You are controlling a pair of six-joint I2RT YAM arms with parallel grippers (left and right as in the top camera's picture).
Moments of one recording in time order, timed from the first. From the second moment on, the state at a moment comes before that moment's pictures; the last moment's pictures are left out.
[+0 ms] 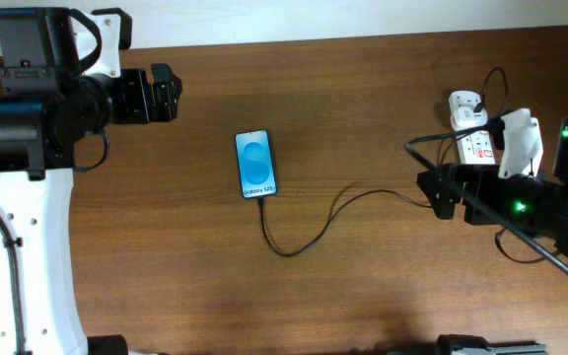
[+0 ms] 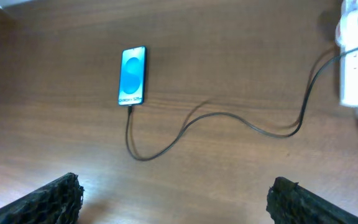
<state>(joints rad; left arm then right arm) -0.02 1.62 2.09 -1.27 0.25 -0.04 -0.11 1.13 1.61 -1.40 -0.42 0.02</state>
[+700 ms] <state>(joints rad) -0.02 1.62 2.09 -1.27 0.25 -0.04 -0.02 0.45 0.67 -0.44 -0.22 -0.10</state>
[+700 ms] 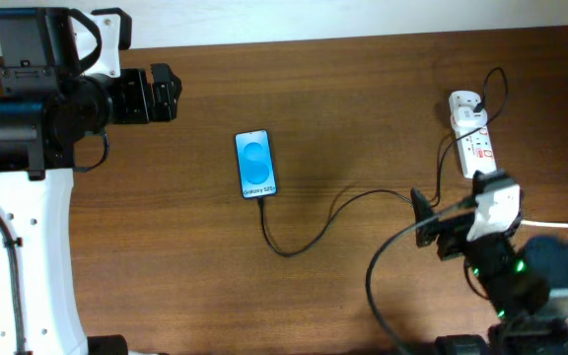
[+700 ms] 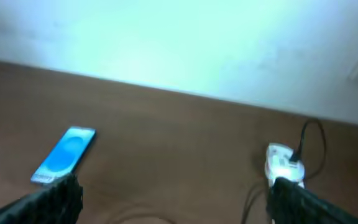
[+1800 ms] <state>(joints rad) -0.02 1.62 2.09 -1.27 0.25 -0.04 -0.01 0.01 0.01 -0.05 -0.20 -0.10</state>
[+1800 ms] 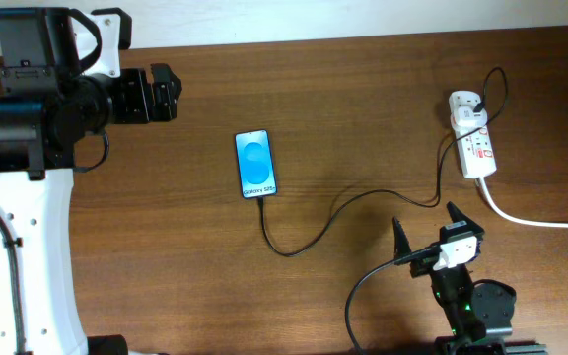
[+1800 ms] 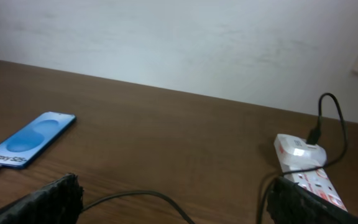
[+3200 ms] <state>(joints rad) -0.02 1.28 1.62 -0.85 0.17 -0.04 0.01 0.01 0.01 -0.06 -0.20 -0.10</state>
